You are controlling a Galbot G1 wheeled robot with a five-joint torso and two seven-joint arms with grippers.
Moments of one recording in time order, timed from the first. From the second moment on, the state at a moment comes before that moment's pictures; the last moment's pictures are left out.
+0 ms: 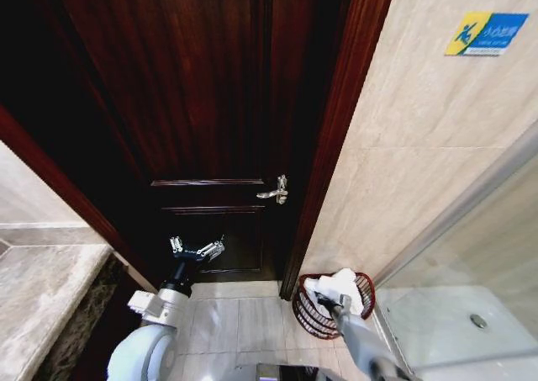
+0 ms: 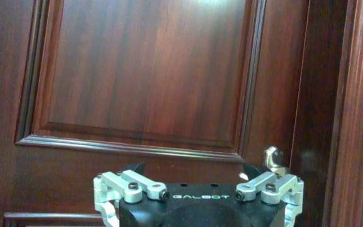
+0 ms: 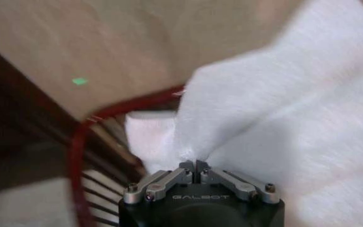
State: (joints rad) left arm 1.75 -1.49 -0.63 -2.41 -0.25 0.05 0.16; right arm -0.79 1.37 0.69 0.30 0.09 0.10 -0.38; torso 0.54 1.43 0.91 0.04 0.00
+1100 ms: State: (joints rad) left arm 1.76 -1.49 -0.63 -2.41 -0.25 0.05 0.16; right arm -0.98 1.30 0.71 0.61 0.12 0.11 -0.40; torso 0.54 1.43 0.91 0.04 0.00
